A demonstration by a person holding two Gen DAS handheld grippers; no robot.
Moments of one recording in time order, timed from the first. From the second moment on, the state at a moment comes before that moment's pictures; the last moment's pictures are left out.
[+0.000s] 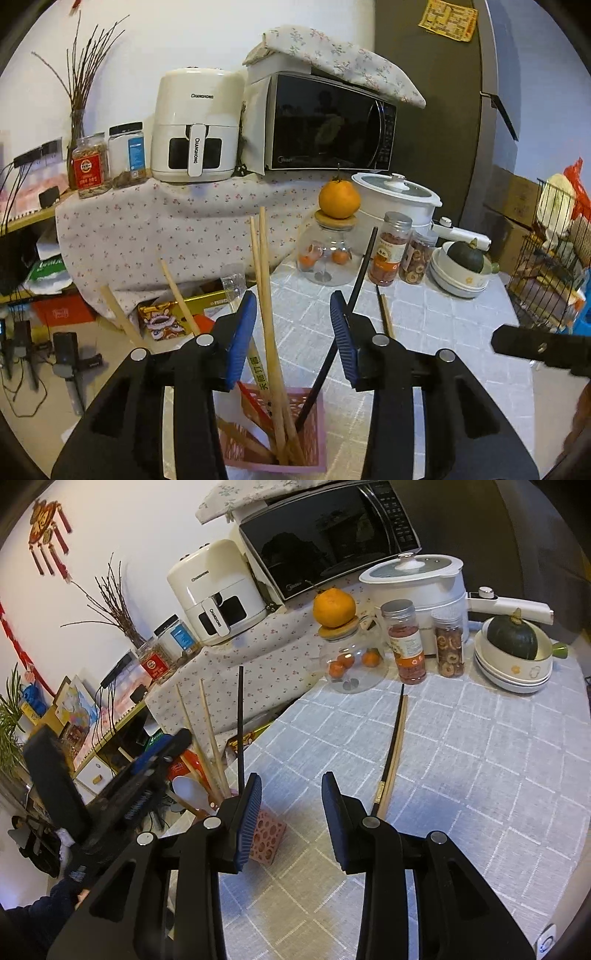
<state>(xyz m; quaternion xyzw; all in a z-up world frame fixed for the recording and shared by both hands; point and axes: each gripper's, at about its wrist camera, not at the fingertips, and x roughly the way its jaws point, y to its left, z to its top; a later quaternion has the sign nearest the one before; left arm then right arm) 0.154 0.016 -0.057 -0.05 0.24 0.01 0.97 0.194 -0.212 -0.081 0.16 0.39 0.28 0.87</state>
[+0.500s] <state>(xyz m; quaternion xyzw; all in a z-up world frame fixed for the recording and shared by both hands) 0.157 -0.085 -0.050 0.02 0.36 -0.06 0.93 0.214 -0.257 -0.109 0.15 0.46 0.17 0.86</state>
